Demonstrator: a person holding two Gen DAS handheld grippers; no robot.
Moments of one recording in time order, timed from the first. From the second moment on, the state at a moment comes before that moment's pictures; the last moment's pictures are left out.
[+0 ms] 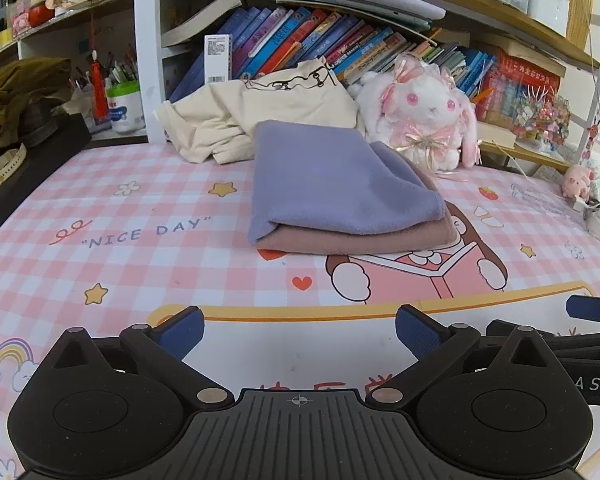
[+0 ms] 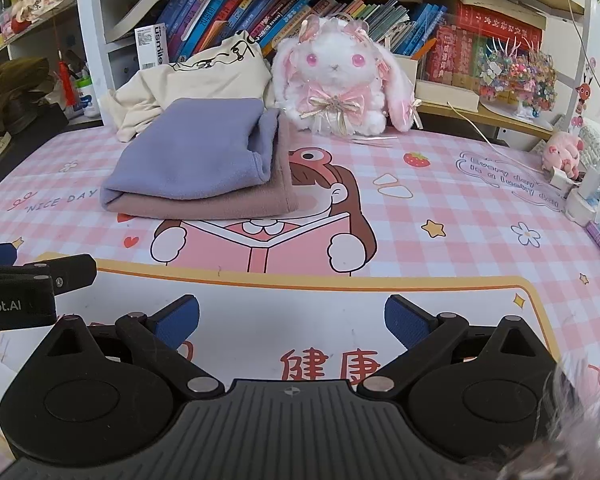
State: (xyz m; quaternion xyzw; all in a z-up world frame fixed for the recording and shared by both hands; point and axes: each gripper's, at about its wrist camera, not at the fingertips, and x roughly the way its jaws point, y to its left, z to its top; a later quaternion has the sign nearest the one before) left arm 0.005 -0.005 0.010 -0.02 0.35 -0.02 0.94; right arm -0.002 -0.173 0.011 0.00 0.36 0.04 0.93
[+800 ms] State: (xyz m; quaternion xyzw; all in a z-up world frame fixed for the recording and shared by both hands) left arm 0.012 -0.007 0.008 -0.01 0.36 -0.02 0.93; right arm 0.003 -0.173 0.009 0.00 0.37 0.03 0.93
